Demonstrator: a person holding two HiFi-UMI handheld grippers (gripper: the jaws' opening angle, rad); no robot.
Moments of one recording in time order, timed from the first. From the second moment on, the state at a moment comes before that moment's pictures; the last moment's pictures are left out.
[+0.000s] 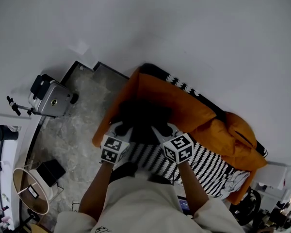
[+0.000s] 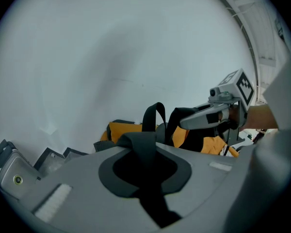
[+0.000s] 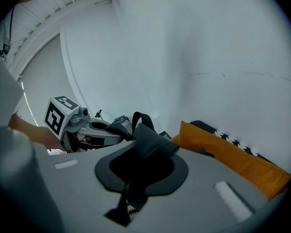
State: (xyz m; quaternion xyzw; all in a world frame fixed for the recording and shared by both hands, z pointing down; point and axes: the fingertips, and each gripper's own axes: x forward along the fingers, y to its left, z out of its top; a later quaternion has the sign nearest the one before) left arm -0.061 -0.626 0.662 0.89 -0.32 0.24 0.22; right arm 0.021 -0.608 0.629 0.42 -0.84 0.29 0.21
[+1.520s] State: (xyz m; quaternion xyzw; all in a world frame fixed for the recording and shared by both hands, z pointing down) left arm -0.089 -0.684 0.759 0.85 -0.37 0.27 0.27; right arm 0.001 -0.650 0.723 0.38 -0.83 0.31 0.26
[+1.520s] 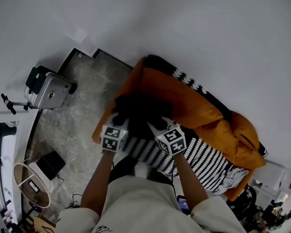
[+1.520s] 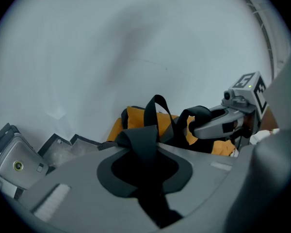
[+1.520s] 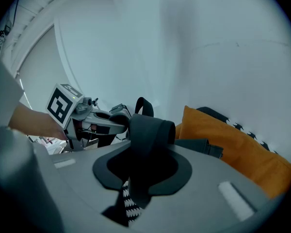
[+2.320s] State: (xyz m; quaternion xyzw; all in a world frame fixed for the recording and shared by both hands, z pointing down) left arm -0.117 -0.631 0.810 0.82 -0.38 0.31 0.31; right arm -0.012 -0.597 0.741 0.37 -0.83 0.31 0.29
